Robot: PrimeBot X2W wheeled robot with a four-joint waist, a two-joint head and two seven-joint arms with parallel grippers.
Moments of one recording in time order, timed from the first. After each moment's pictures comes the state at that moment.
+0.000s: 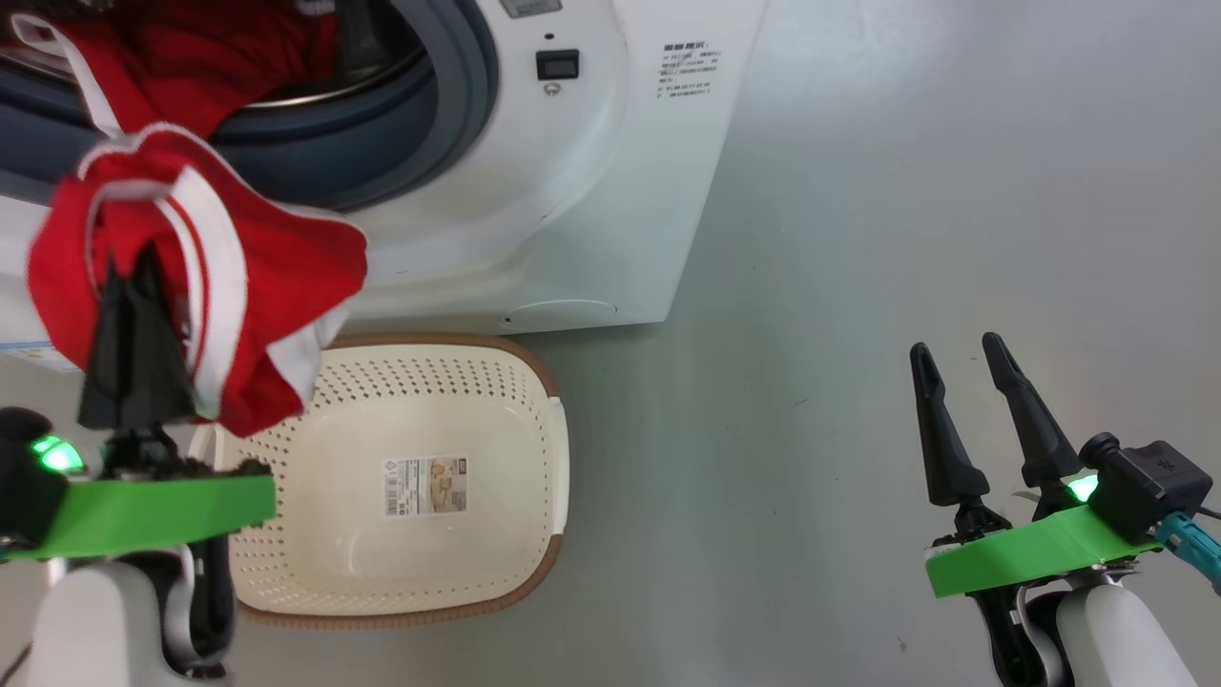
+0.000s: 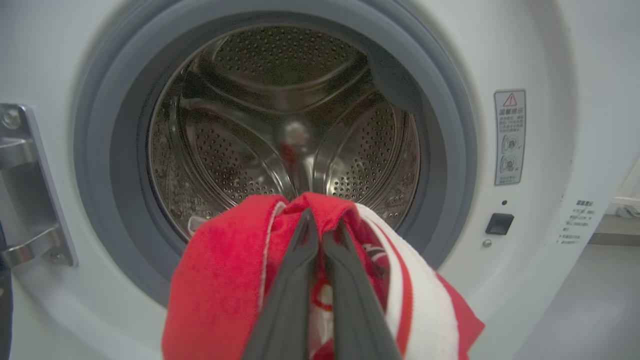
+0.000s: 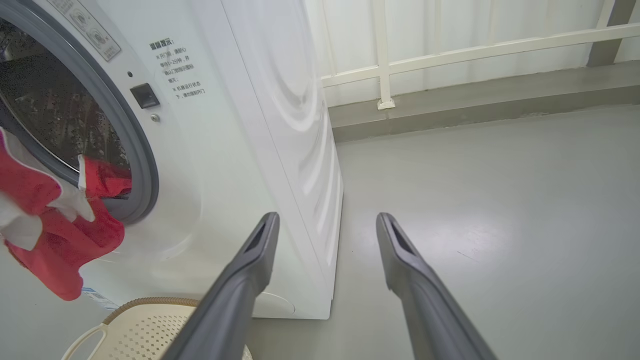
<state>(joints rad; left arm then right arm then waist) -0.38 0.03 0.18 0.07 -0.21 -0.12 -0.26 -0.15 -0.05 0.02 0.15 0.37 0.12 -0.26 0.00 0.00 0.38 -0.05</state>
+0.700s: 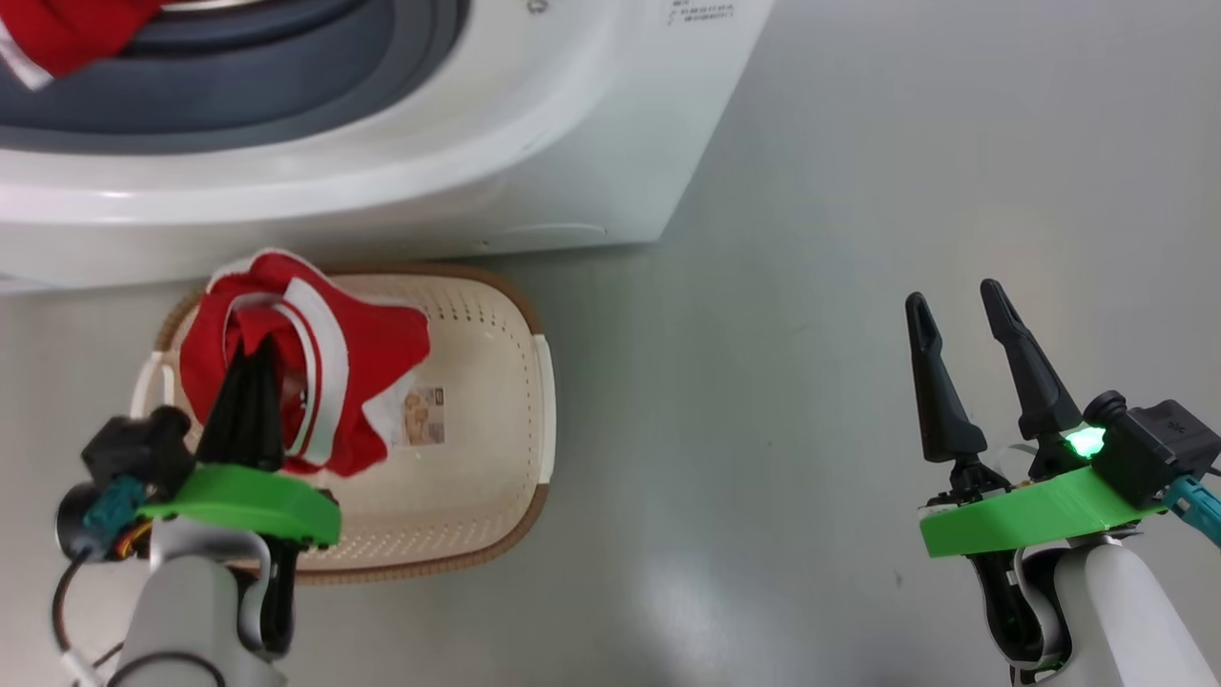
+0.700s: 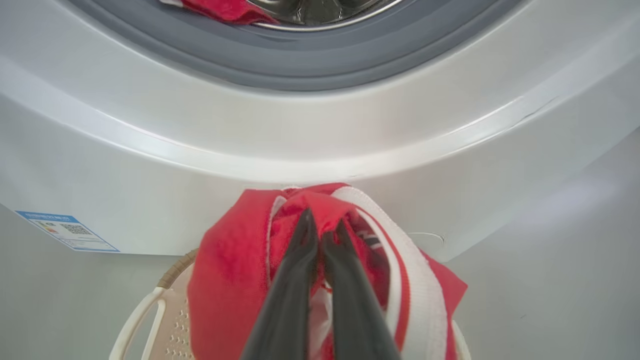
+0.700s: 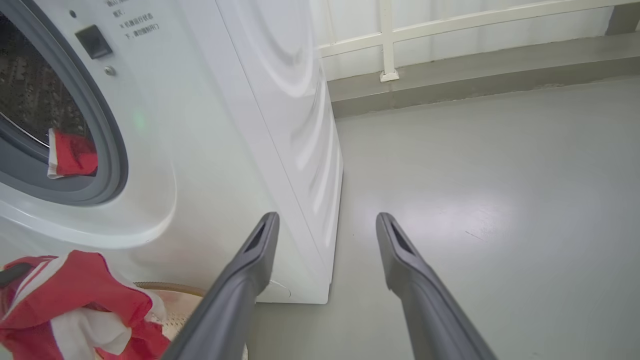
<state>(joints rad) -0.45 0.03 0.12 0.52 -0.19 -0.12 -0.26 -0.21 -0.05 0.04 0.12 0.38 0.12 -0.26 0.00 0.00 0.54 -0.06</state>
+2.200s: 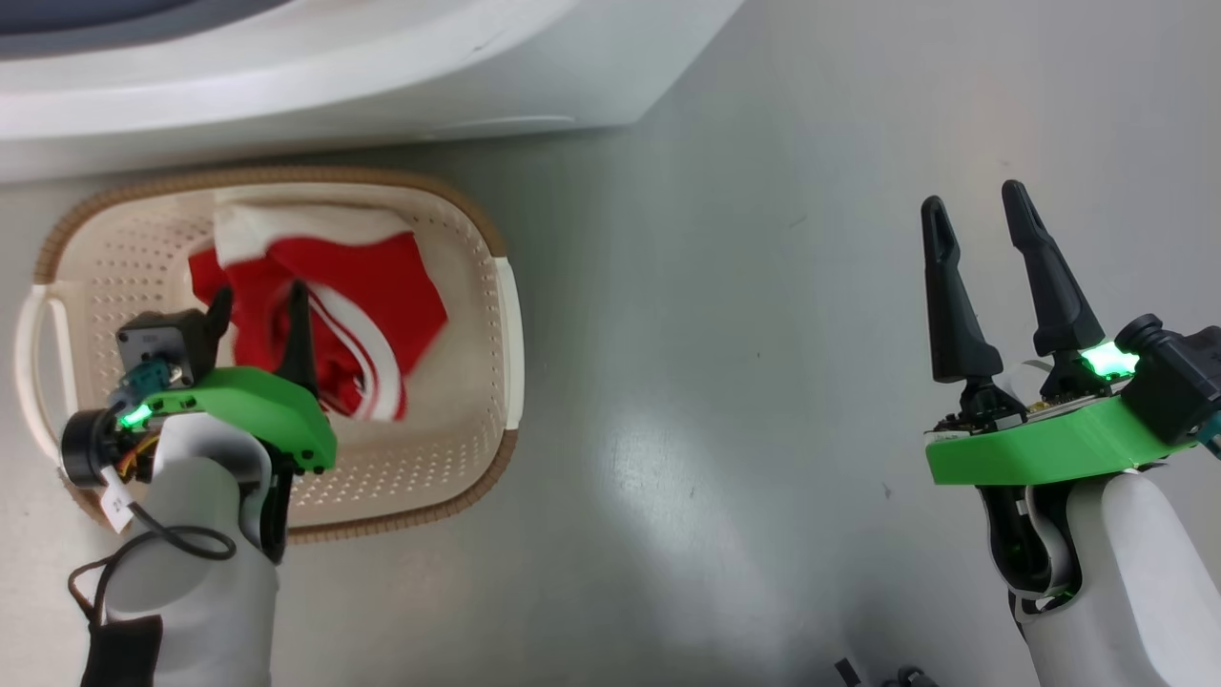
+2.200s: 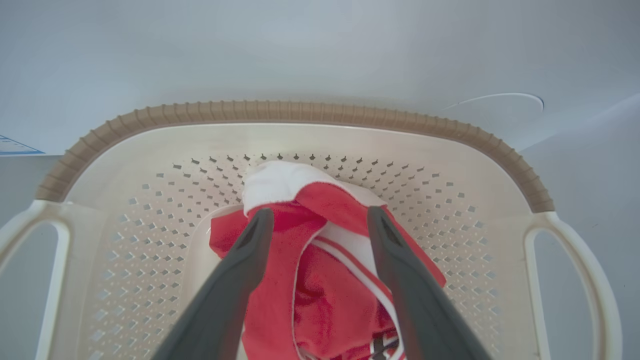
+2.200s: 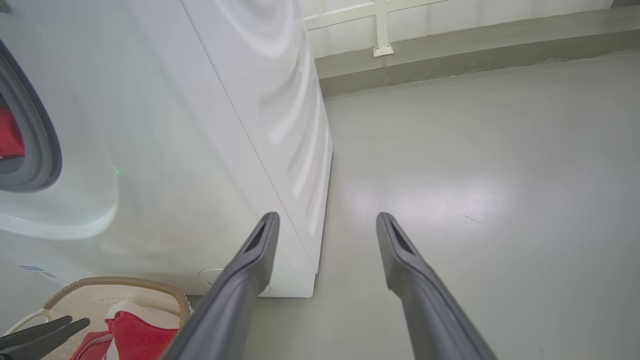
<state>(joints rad) -0.78 0.05 0.11 1.02 -0.08 -0.11 -0.26 -0.33 -0.05 0.04 0.09 0.39 0.12 -0.26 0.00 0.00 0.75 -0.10</state>
